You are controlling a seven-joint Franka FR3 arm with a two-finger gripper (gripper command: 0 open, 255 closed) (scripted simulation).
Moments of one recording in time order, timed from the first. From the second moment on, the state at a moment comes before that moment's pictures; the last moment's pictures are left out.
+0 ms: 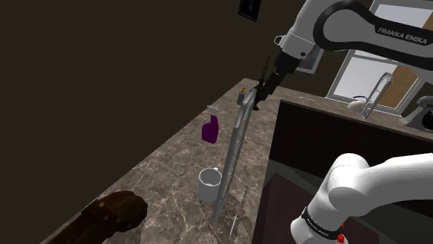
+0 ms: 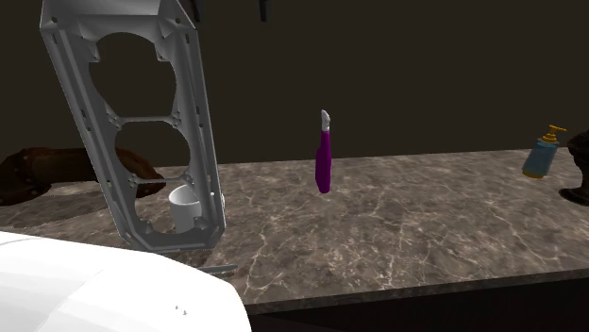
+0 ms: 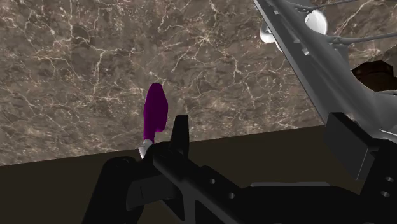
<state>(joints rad) 0.02 -0.80 -0.01 -2.26 0.03 1.70 -0.13</state>
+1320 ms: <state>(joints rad) 0.00 -0.19 -0.11 -2.05 0.01 2.03 -0.27</state>
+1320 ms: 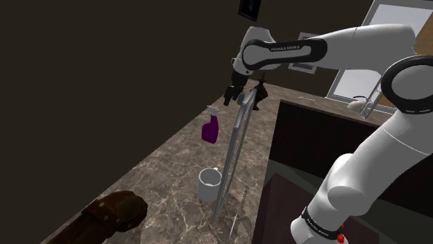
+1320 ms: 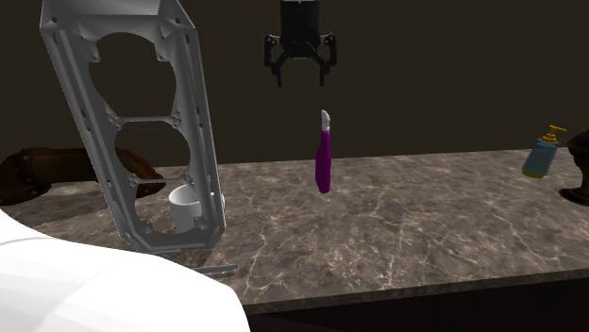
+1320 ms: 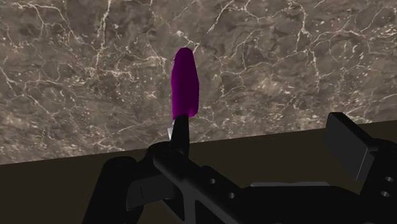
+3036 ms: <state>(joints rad) -0.04 0.33 -0.14 -1.69 0.07 2.16 -0.38</state>
